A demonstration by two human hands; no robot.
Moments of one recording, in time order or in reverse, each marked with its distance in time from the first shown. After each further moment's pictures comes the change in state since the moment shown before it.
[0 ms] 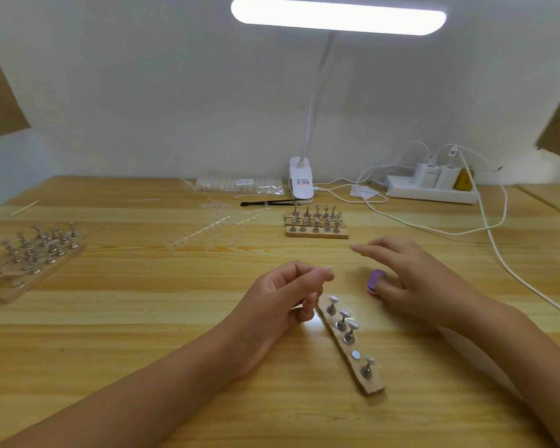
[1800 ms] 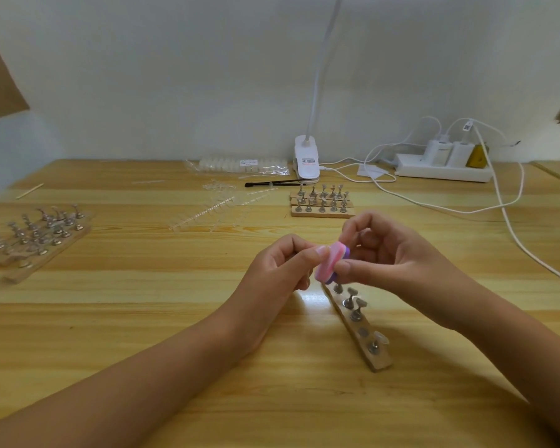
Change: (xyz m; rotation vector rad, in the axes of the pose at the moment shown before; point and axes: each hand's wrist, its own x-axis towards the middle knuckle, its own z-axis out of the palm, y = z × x) left_hand -0.006 0.003 0.003 0.221 0.146 0.132; right_hand -0.011 -0.073 -0.013 1.163 -0.076 0.038
